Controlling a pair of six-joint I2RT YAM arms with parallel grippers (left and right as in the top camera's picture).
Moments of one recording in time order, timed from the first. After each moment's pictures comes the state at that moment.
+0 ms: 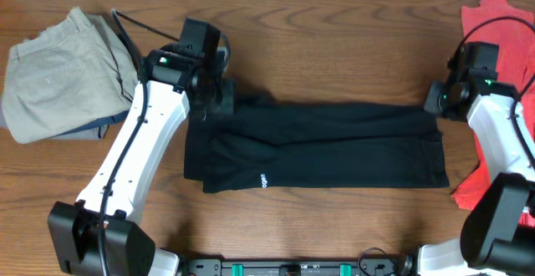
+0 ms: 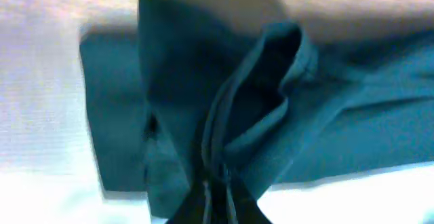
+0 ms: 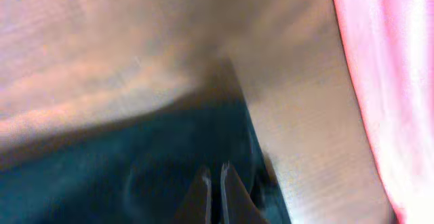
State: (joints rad) left arm -0.27 1.62 1.46 -1.20 0.15 -0.27; right arm -0.21 1.66 1.15 -0.73 0.08 0.13
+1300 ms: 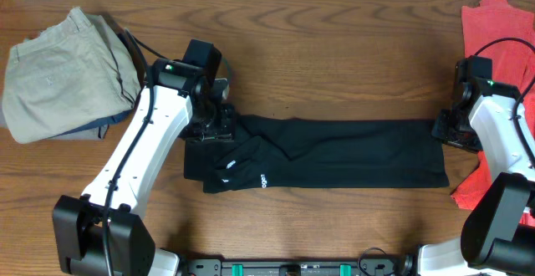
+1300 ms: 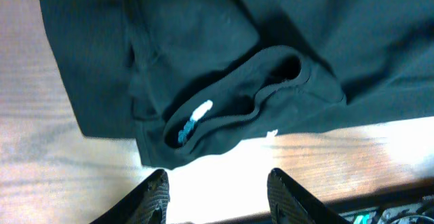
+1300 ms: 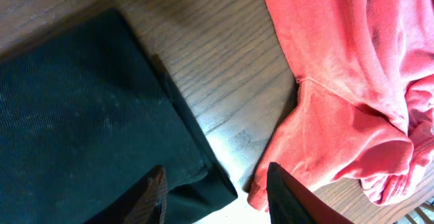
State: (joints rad) left arm -0.27 1.63 1.36 -1.27 0.21 -0.27; right arm -0.22 1.66 1.15 -0.99 0.31 0.23
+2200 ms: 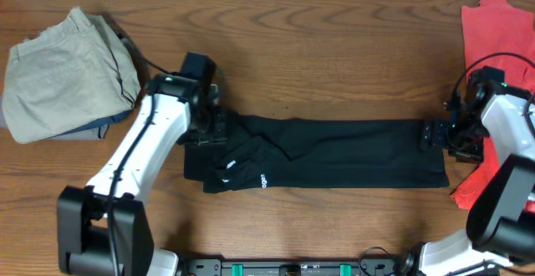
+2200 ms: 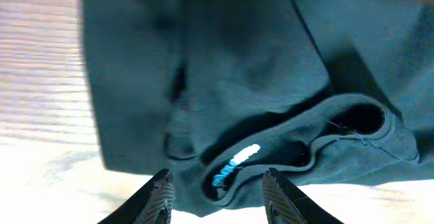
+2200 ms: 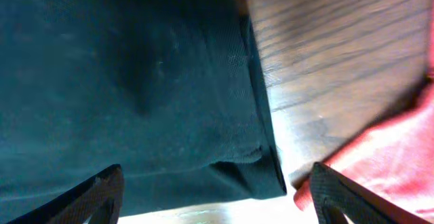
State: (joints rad) left arm -0.22 1.62 1.20 -1.08 0.13 -0.31; right arm -0.33 1.76 1.15 -1.05 0.00 -0.02
